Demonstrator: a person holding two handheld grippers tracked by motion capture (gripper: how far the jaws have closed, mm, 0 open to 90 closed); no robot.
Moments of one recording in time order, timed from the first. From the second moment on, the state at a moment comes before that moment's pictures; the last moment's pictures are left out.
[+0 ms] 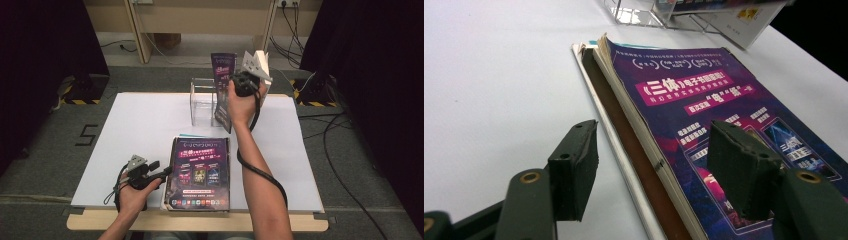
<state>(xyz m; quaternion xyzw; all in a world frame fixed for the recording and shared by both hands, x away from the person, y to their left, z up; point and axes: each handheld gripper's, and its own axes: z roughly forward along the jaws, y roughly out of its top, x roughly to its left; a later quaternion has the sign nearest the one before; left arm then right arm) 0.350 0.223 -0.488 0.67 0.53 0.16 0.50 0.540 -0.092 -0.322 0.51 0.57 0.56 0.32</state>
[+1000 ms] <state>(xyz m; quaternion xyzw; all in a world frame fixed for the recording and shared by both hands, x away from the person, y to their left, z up) 0.349 0.223 -0.490 0.67 0.53 0.16 0.50 0.504 -0.138 -0.309 0.60 0.64 0.42 0.21</state>
